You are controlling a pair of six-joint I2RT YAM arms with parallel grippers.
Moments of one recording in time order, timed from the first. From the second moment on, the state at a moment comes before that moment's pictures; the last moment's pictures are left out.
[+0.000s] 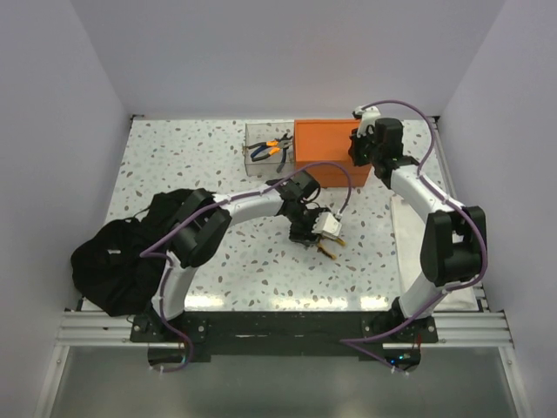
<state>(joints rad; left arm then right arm) -0.83 2.12 1.53 -0.56 0.54 1.02 0.16 1.68 1.23 -0.08 -0.15 -0.09</state>
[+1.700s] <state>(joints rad) -0.69 1.94 1.47 -0.39 0.65 0.77 0.15 1.73 1.30 -0.12 -0.14 -0.10</state>
